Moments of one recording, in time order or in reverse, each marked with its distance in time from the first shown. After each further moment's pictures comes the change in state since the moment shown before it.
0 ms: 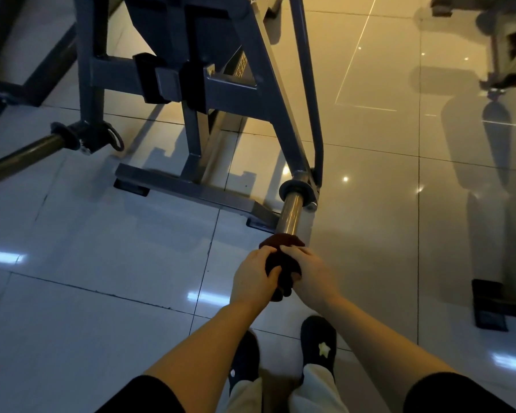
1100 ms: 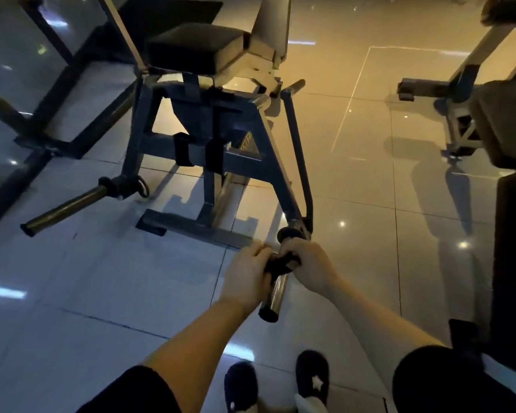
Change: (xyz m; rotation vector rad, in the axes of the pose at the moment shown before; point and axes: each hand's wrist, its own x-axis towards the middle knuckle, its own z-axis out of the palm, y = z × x) left_hand -0.053 0.105 -0.130 0.295 0.233 0.410; right_hand -0.038 -0.115 -0.127 -0.099 0.082 -0.301
